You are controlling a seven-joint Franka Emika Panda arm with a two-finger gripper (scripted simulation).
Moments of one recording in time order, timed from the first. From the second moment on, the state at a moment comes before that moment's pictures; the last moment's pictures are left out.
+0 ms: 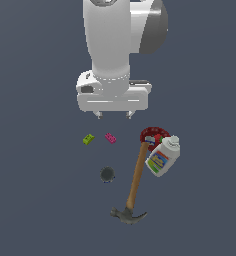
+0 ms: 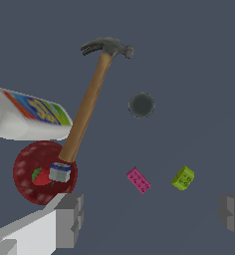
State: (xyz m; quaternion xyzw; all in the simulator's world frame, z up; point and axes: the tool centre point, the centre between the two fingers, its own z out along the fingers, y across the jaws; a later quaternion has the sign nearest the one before) arm 0.003 -0.012 0.293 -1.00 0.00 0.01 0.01
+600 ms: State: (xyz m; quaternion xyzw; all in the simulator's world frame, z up) arm 0.002 -0.027 0.267 -1.00 0.03 0.01 0.02
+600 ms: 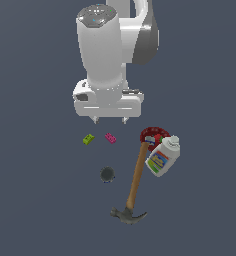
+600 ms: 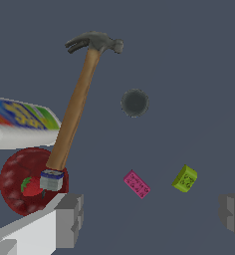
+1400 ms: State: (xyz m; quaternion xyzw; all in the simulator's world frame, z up) arm -0.036 -0.108 0.140 -0.98 0.19 0.00 0.02
